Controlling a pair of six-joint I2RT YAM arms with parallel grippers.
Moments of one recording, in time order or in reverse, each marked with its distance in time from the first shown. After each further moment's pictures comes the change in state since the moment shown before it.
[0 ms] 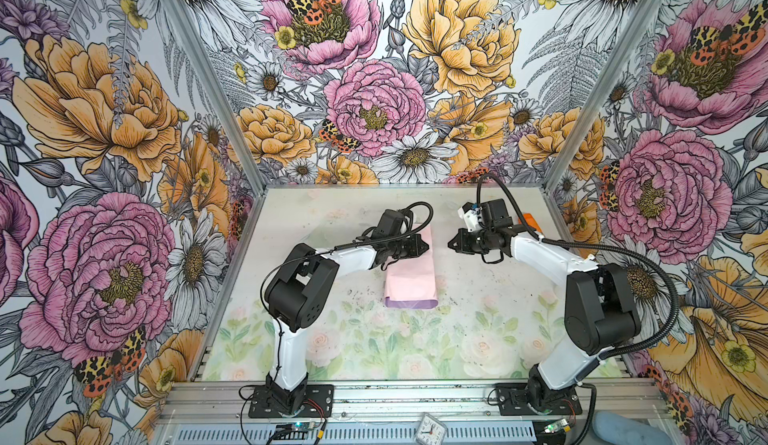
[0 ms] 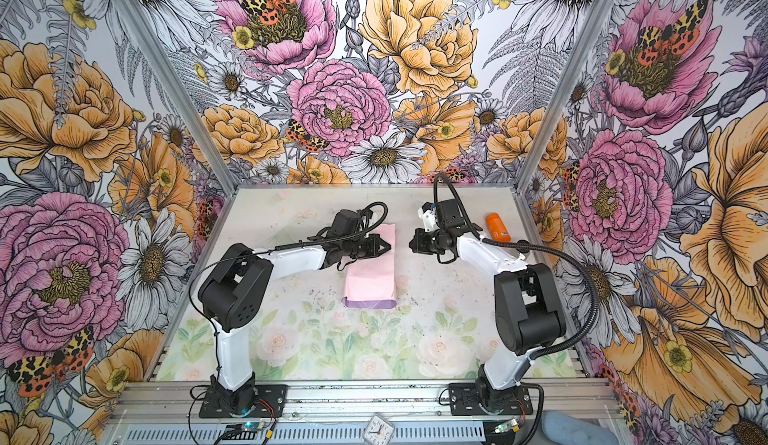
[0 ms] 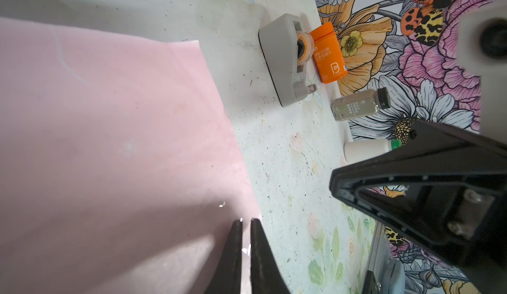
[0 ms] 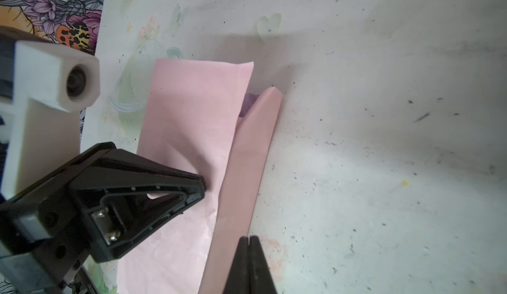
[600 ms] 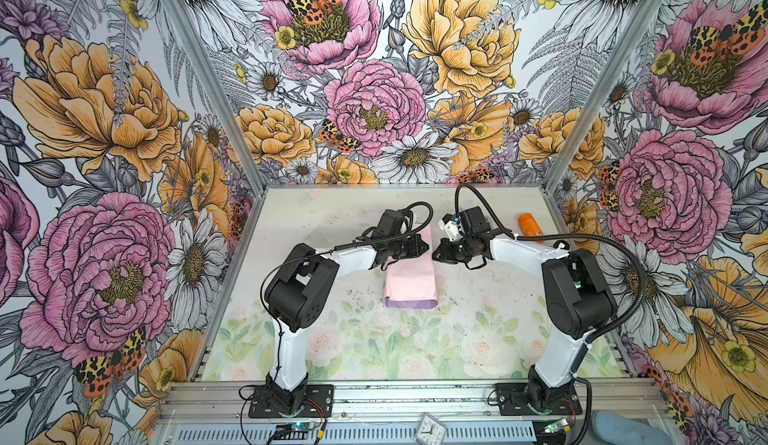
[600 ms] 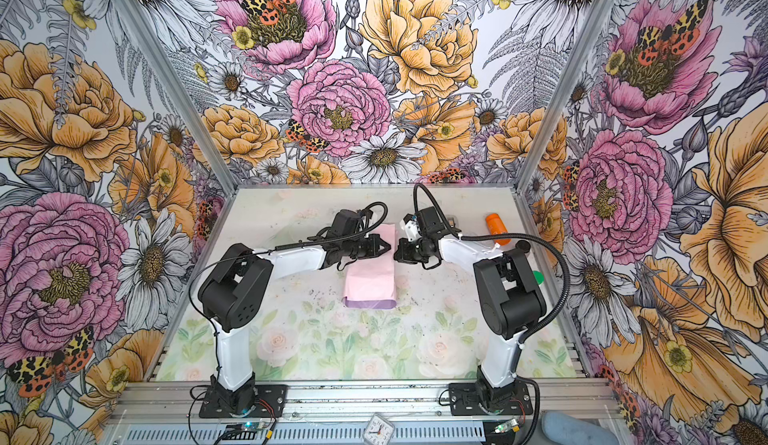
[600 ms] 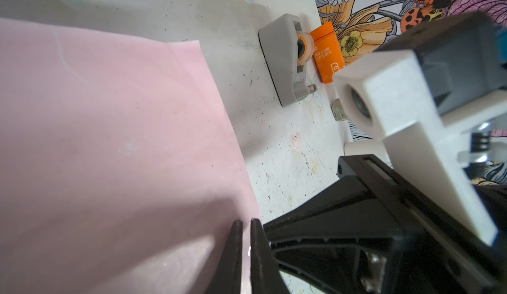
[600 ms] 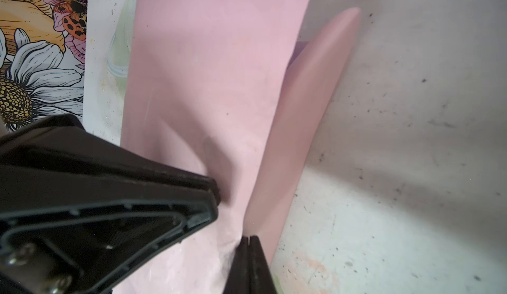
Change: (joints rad) left arm 0.000 0.000 -0.001 0.000 0.000 0.000; right arm 0.077 0.134 0.016 0.054 -0.053 0.048
